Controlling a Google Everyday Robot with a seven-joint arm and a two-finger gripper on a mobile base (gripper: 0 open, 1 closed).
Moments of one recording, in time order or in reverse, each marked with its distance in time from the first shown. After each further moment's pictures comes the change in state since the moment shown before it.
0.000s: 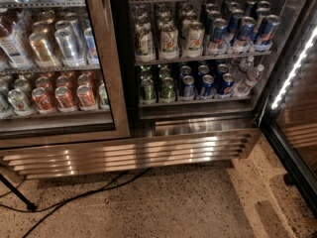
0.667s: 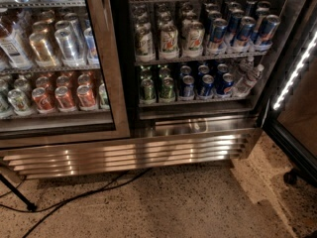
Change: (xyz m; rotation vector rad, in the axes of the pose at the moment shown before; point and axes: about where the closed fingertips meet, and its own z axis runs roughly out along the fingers) arm 0.000 0.000 0.000 0.000 0.000 0.000
